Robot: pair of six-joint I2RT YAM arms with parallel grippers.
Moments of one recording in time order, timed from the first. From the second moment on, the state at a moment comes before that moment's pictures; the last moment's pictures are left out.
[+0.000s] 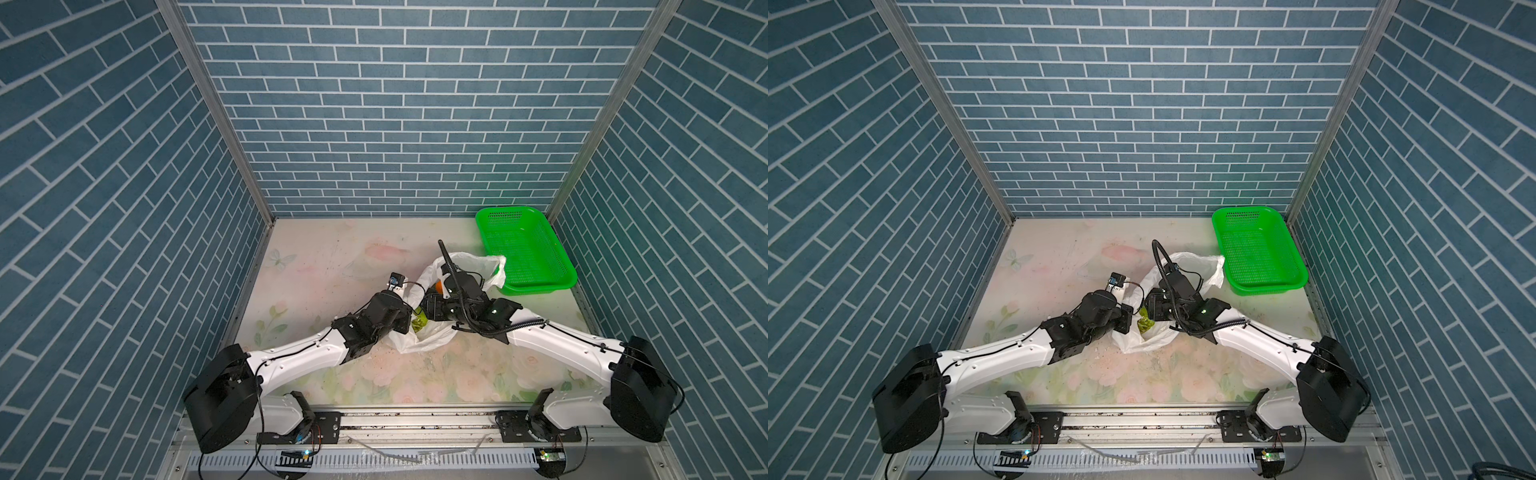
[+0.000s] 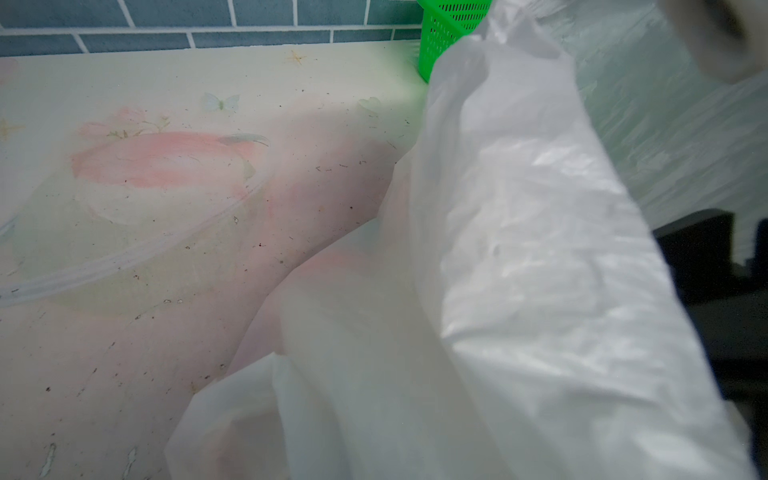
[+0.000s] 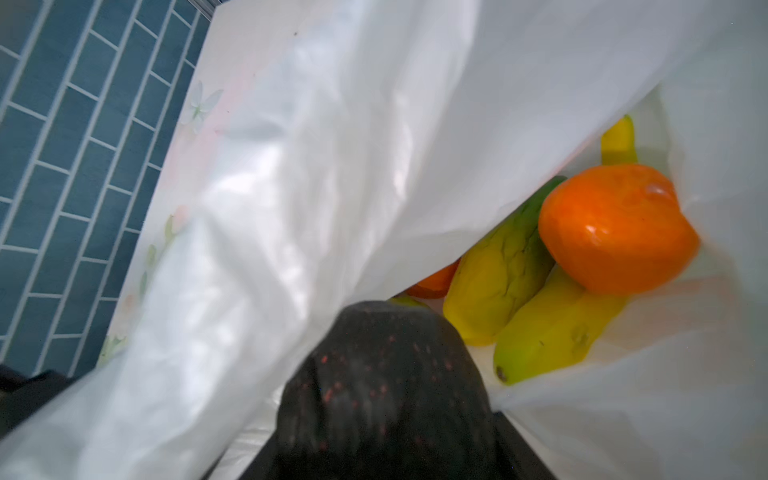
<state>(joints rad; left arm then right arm) -0.89 1.32 0.71 0.01 -0.21 -0.42 0.86 1.38 0.89 -0.27 0.04 0.65</state>
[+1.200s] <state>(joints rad) -0.90 1.30 0.71 0.02 -0.21 -0.39 0.84 1.64 0.99 -0.48 0.08 0.73</state>
